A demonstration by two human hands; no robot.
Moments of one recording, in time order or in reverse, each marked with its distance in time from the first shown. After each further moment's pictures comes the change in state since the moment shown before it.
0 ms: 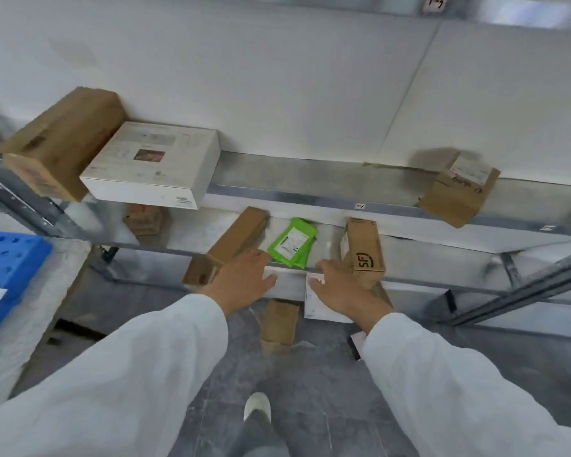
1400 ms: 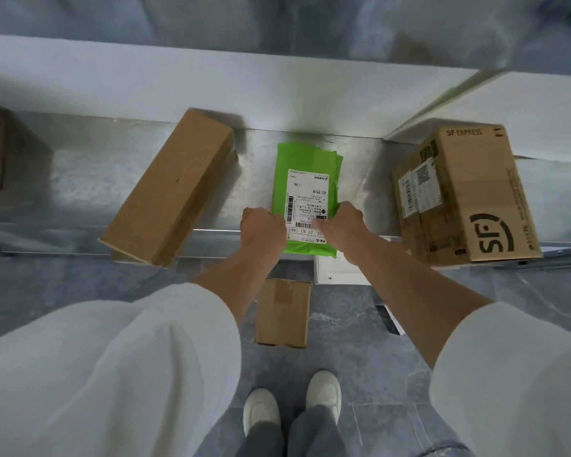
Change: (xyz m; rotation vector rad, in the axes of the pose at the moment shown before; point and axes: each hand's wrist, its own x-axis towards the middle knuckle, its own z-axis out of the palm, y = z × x) left_hand 0.360 -0.134 0.286 -0.612 0.027 -0.581; right_hand 0.412 0.157 0.195 0.440 0.072 0.551
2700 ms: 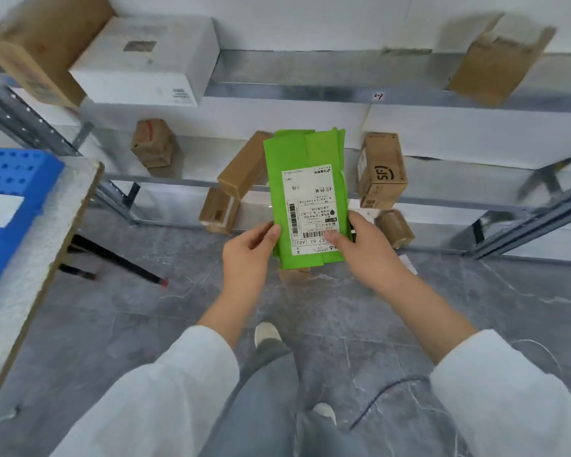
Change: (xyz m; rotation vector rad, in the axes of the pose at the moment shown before) left_hand -0.505 -0.052 -0.128 -0.694 0.194 0.306; right_hand -0.504 0.126 -0.142 0.192 -0.104 -0.615
